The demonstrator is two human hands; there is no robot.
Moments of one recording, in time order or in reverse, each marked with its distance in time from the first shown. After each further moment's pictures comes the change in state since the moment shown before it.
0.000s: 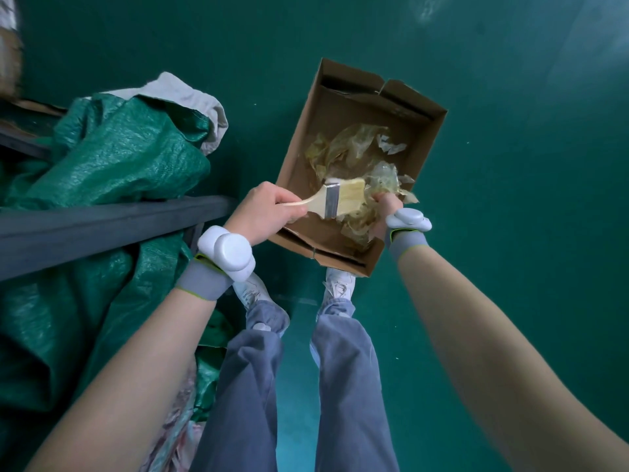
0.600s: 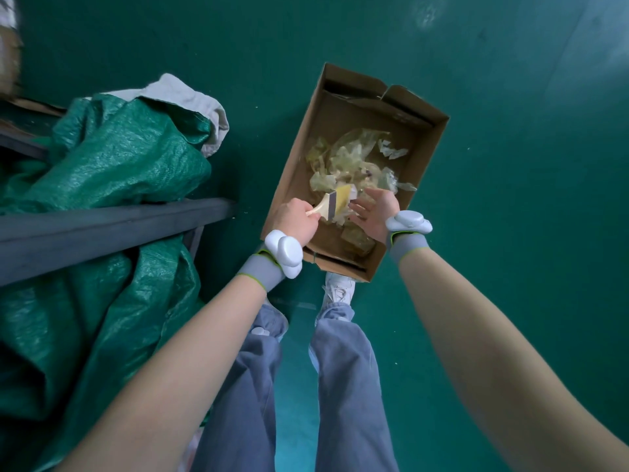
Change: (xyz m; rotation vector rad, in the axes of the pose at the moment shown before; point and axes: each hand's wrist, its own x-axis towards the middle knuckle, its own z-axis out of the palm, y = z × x) left_hand 0.044 -0.015 0.056 0.190 0.103 -0.215; right_hand 0.002 -0.004 0.015 0.305 -0.202 0.062
